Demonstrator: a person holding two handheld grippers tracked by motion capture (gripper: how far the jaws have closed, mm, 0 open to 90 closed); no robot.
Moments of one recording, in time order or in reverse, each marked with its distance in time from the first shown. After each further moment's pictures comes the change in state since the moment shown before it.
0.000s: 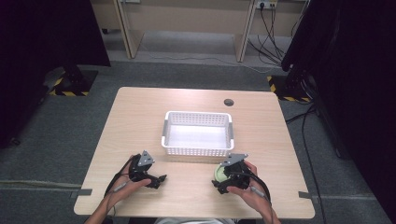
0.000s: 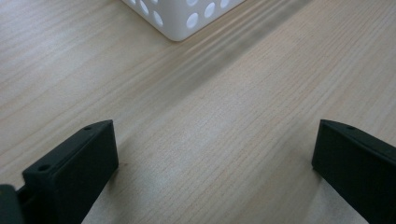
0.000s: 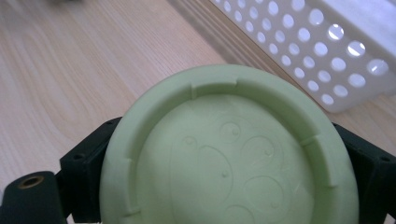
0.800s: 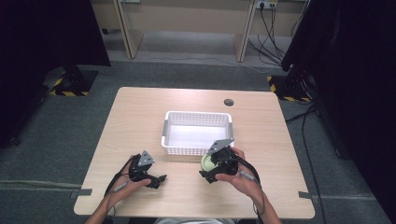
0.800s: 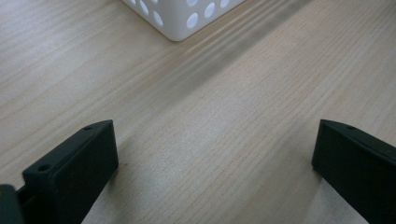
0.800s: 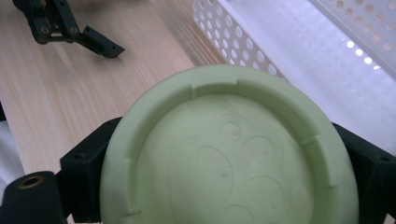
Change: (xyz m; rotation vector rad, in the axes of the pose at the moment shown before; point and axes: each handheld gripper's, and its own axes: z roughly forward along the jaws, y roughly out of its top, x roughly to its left) left arm 0.000 0.000 0.000 -0.002 0.000 0.000; right arm 0.005 0.063 -0.004 -0.008 0.073 -0.085
